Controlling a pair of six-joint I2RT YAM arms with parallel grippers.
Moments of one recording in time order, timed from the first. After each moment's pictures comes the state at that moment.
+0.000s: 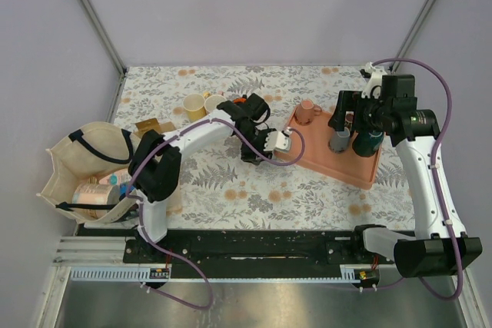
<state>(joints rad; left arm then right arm) -0.72 1.91 1.57 -0.87 0.47 0.97 0.04 1.19 1.38 -0.94 -0.28 0.11</state>
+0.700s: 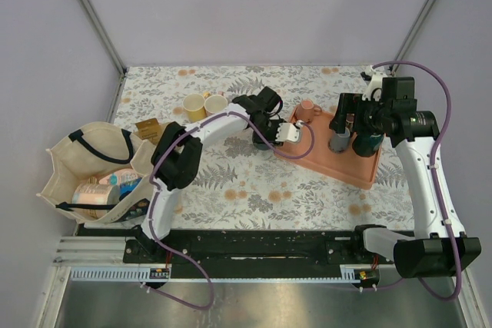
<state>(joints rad) -0.72 2.15 1.78 -0.78 0.36 1.07 0.03 1.18 1.35 -0.94 -0.28 0.11</state>
